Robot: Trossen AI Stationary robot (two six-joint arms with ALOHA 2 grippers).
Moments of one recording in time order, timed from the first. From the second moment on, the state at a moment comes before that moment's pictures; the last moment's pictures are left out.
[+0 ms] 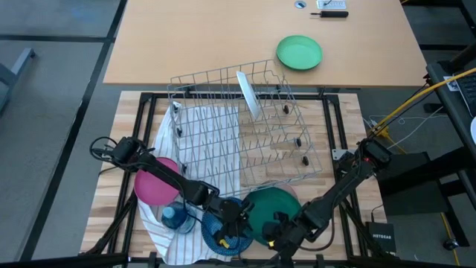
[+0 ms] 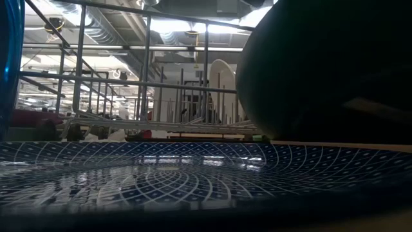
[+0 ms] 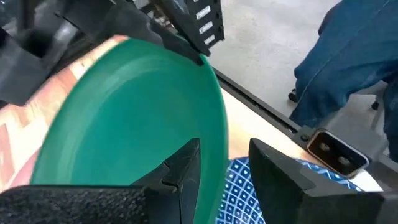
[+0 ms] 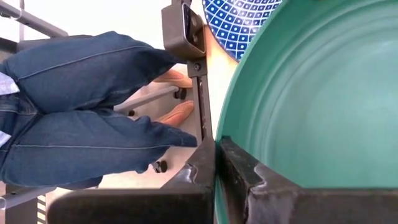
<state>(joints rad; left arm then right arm) -0.45 1.98 1.40 -0.02 0.07 0.32 0.75 1.82 1.40 -0.52 0.01 0.91</state>
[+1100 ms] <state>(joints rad) -0.45 2.05 1.40 -0.01 -0.02 0.51 0.73 1.82 1.40 -0.52 -0.08 0.92</state>
